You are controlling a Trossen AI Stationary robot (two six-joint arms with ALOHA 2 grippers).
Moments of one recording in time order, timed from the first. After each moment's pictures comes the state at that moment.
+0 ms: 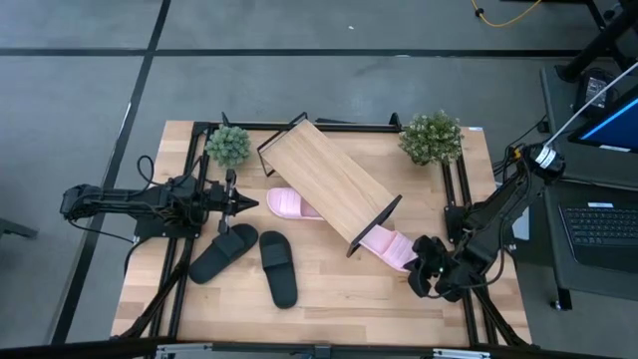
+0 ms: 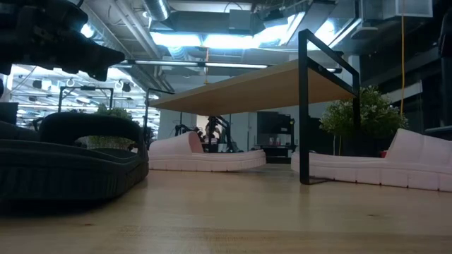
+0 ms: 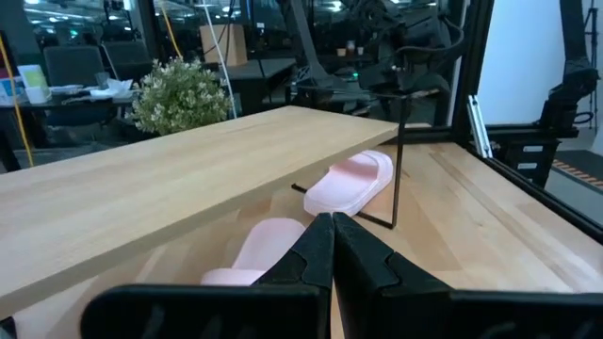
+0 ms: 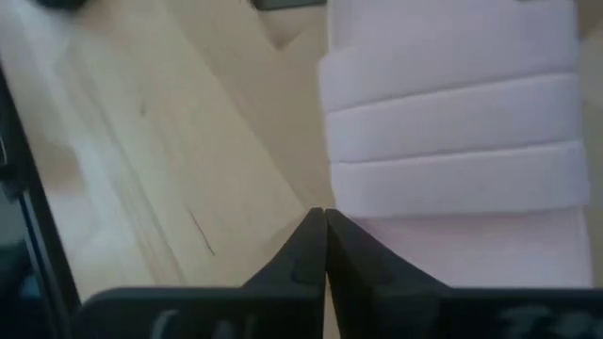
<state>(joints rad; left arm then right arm) 0.08 0.27 0.05 0.18 0.06 0.04 0.93 1.23 0.60 -0.54 0.51 1.60</state>
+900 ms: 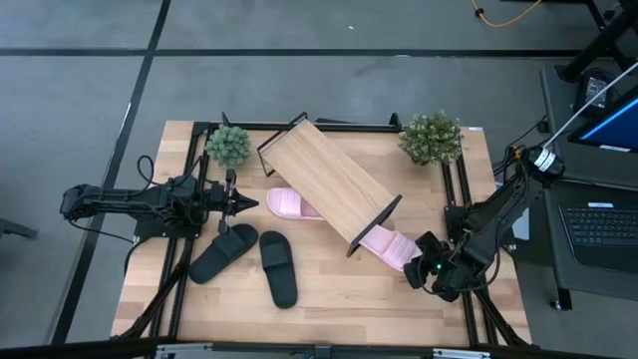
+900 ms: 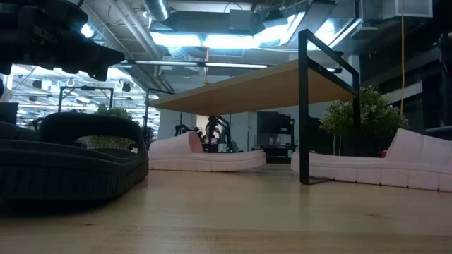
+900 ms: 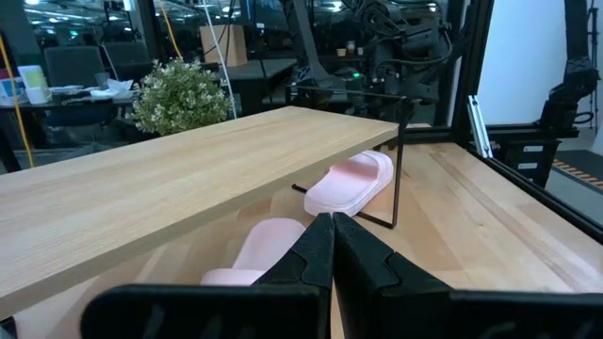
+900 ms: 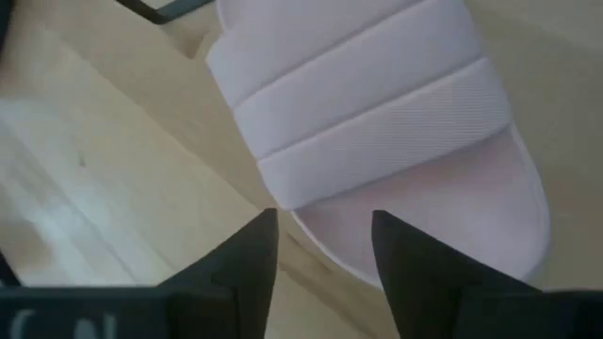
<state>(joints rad) 0.08 0.27 0.05 0.18 0.06 0.04 0.93 1.28 0.60 -0.62 0.47 1.91</state>
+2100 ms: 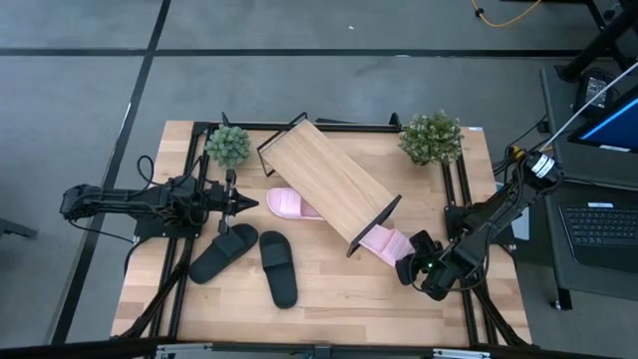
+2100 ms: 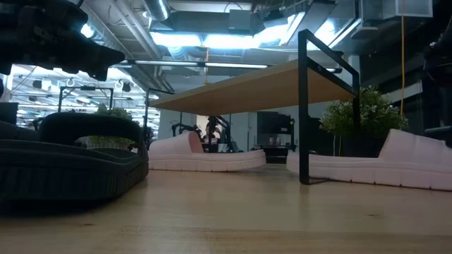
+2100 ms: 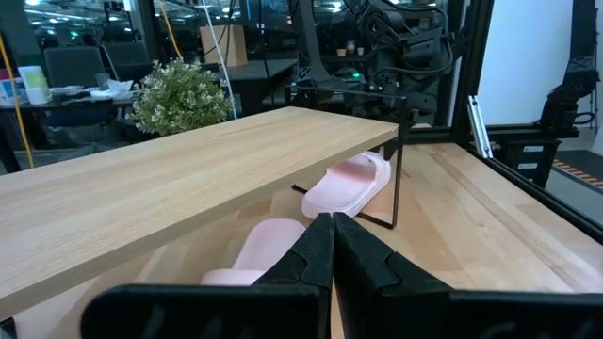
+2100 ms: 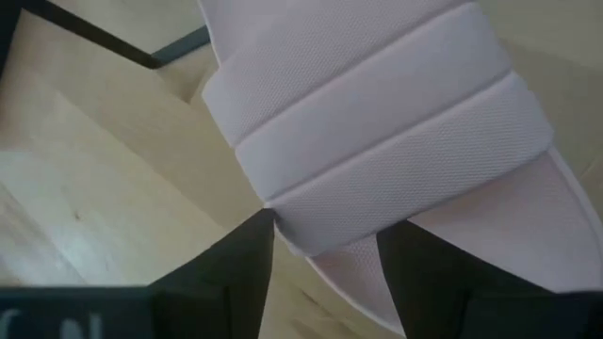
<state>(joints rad) 0.08 0.27 0.05 0.18 0.06 0.04 0.86 1.35 0.60 -0.54 0.52 1.90</state>
